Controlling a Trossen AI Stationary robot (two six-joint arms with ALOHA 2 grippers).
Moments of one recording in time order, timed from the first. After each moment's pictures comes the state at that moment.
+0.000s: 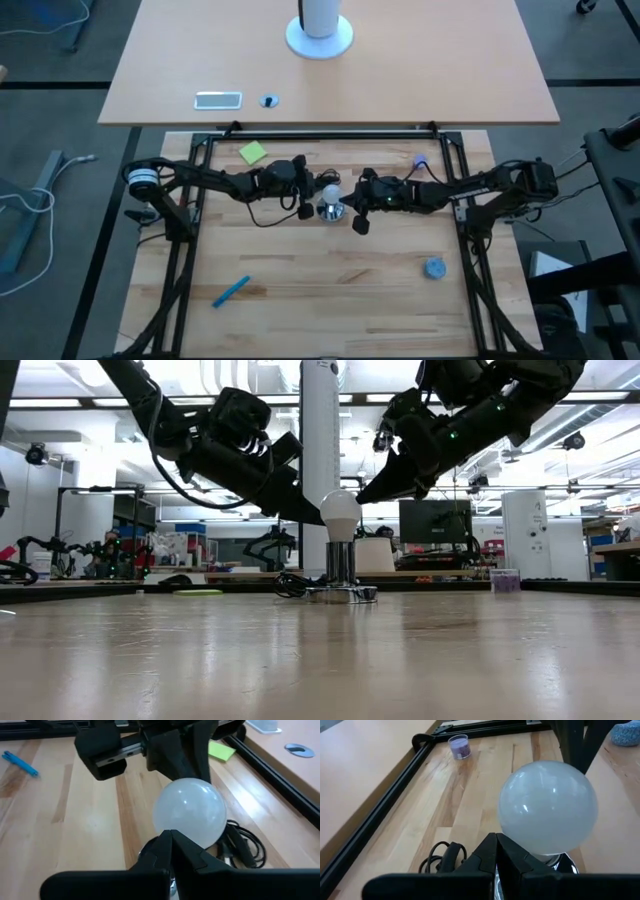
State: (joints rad) left arm 0.25 1.65 0.77 0.47 0.01 0.20; right arm -0.08 1.42 0.68 0.29 0.14 0.03
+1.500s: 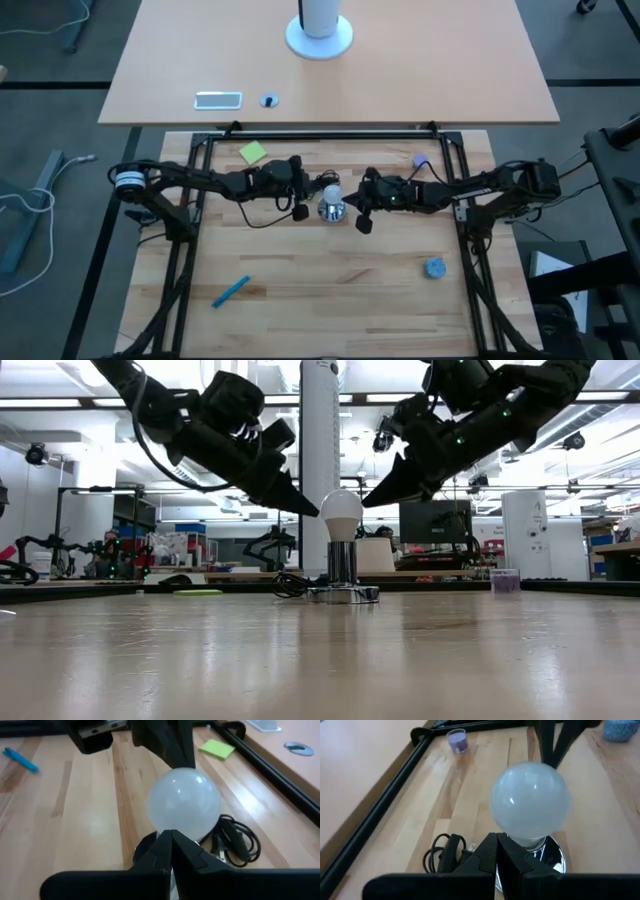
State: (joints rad) left arm 0.24 1.55 0.77 0.32 -0.01 0.19; right arm -0.09 1.40 0.63 0.33 0.12 0.02
